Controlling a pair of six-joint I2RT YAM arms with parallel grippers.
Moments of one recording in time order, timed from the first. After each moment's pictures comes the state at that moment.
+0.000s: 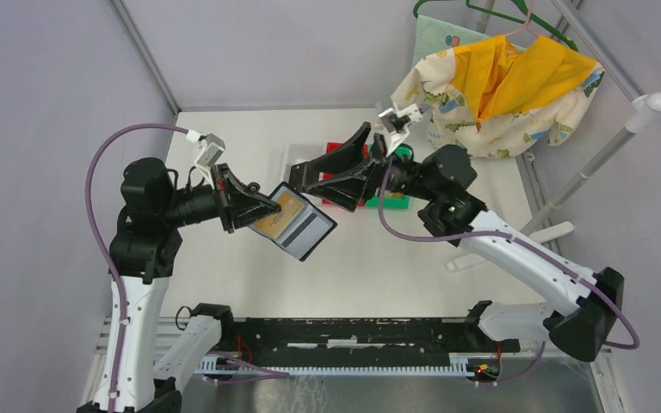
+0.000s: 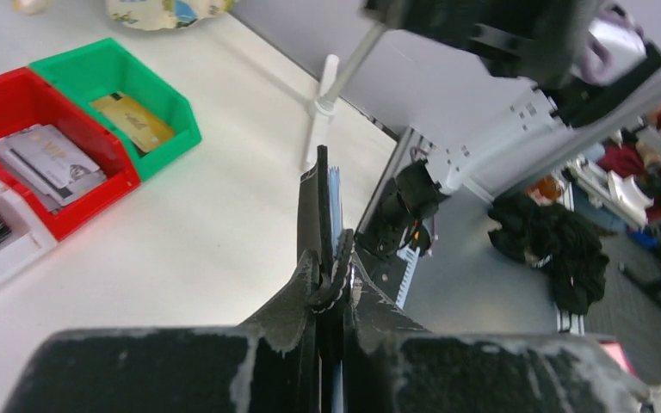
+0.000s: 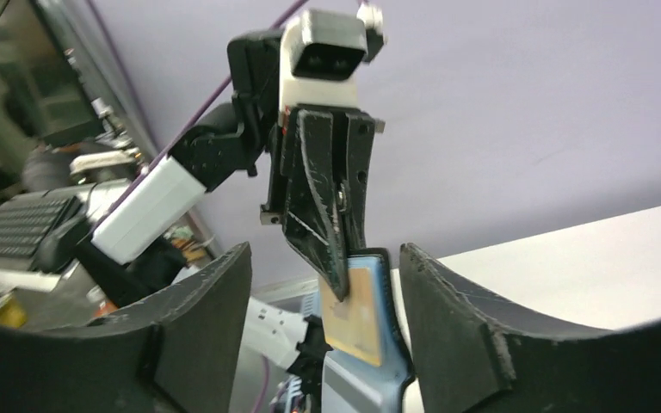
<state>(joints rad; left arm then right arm) -0.10 0.80 1.20 -0.63 1.12 -0.25 0.84 1.28 1.17 0.54 -0.65 0.62</state>
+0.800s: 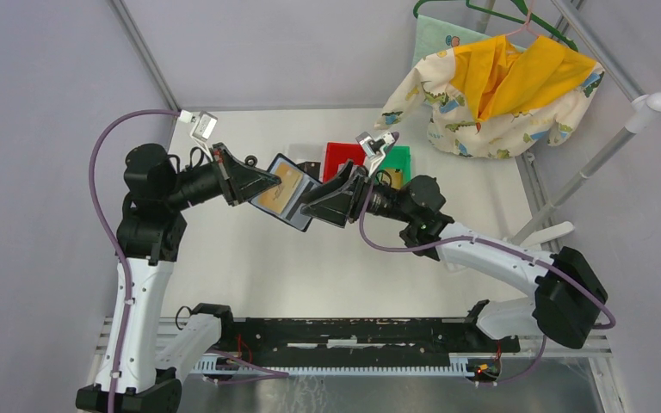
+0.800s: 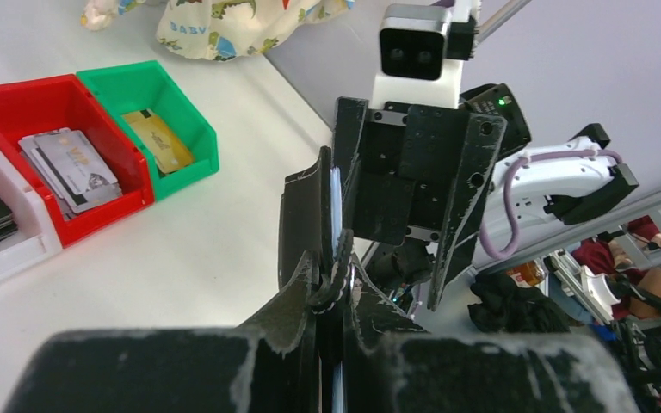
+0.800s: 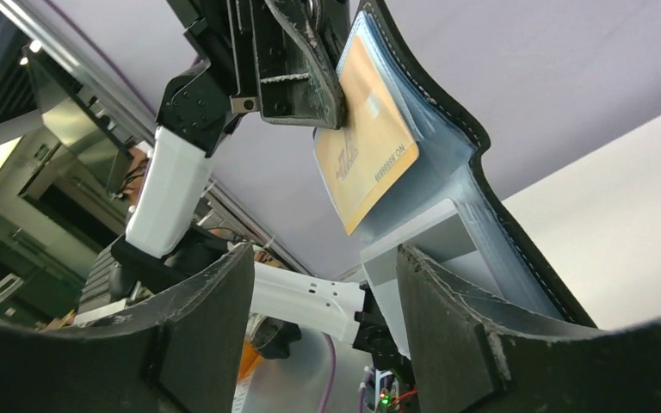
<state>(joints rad) -0.10 0.88 1.20 -0.45 0.95 -0.52 0.85 1.32 0.87 0.83 -0.55 0.93</state>
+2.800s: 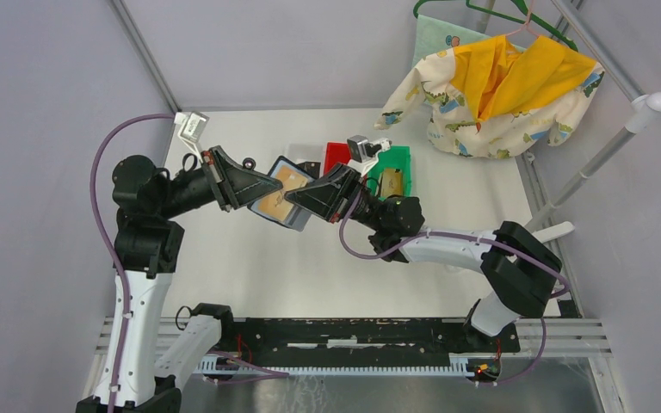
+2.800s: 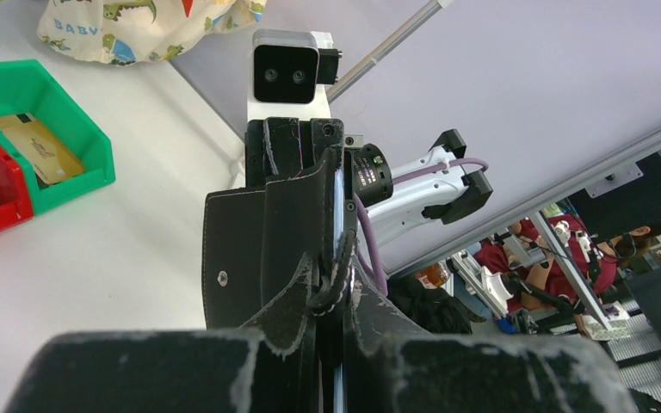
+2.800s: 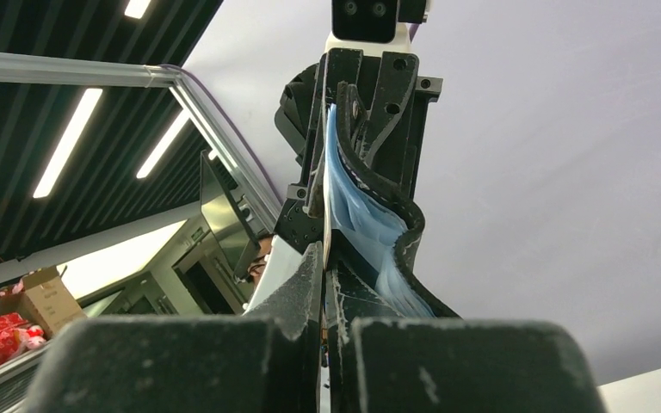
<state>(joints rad) -0.10 0.82 1.18 -0.25 1.03 -0.86 0.97 1.60 0.92 1.48 -0.35 1.22</state>
